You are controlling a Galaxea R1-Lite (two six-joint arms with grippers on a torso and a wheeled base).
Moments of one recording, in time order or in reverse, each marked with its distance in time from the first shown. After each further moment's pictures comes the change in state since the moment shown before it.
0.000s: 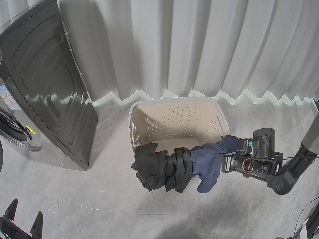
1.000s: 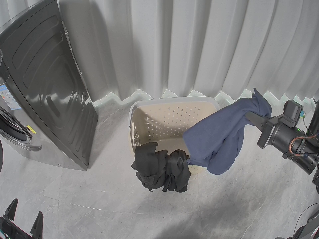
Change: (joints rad) left arm 0.000 0.000 0.000 0.000 -0.002 0.010; right arm 0.106 -0.540 0.029 0.045 -0.043 -0.086
